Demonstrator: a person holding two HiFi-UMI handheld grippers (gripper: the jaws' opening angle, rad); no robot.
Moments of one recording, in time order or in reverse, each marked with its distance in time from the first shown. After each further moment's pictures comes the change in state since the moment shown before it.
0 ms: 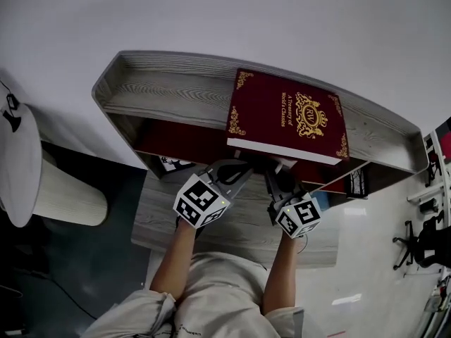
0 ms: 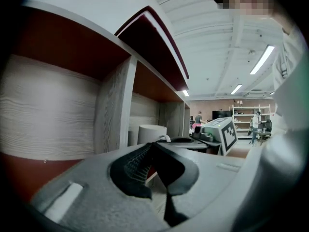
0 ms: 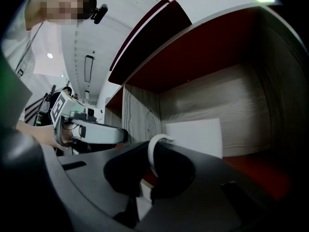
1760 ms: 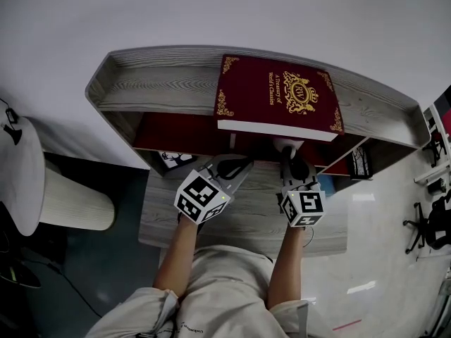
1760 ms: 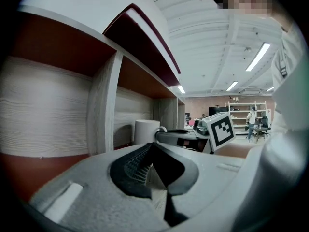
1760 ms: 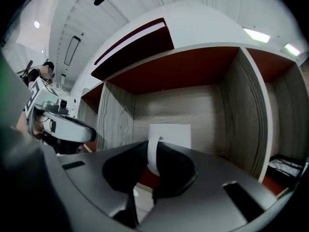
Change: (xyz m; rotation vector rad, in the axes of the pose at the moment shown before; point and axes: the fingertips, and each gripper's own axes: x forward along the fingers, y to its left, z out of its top) left arm -0.001 -0.021 -0.011 0.033 0.028 -0.038; right arm -0.039 -0.047 0.002 -0.080 0.011 -0.351
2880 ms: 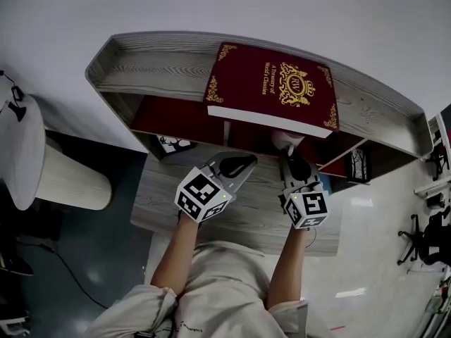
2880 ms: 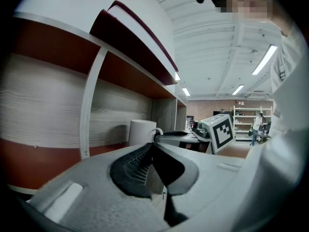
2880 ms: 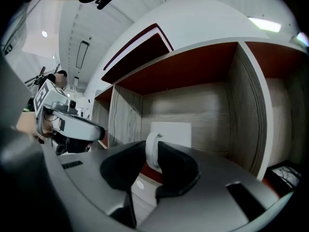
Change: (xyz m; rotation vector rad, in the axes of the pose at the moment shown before) left arm 0.015 -0.026 0.002 -0.056 -0.016 0.049; right arm -0.017 -0.005 -0.003 -0.020 0.029 0.164
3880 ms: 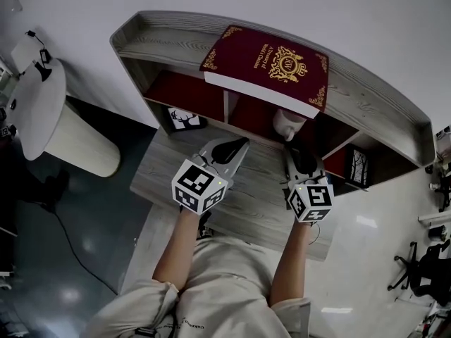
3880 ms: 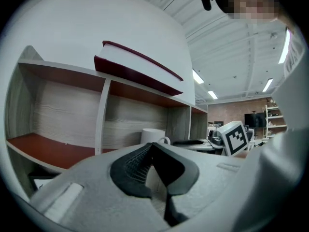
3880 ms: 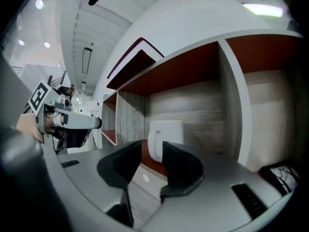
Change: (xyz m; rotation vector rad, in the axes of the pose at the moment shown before) left arm -0.019 -0.019 0.019 -0.046 -0.088 0.350; right arm -0.033 -0.019 -0.002 0.033 0.033 0.120
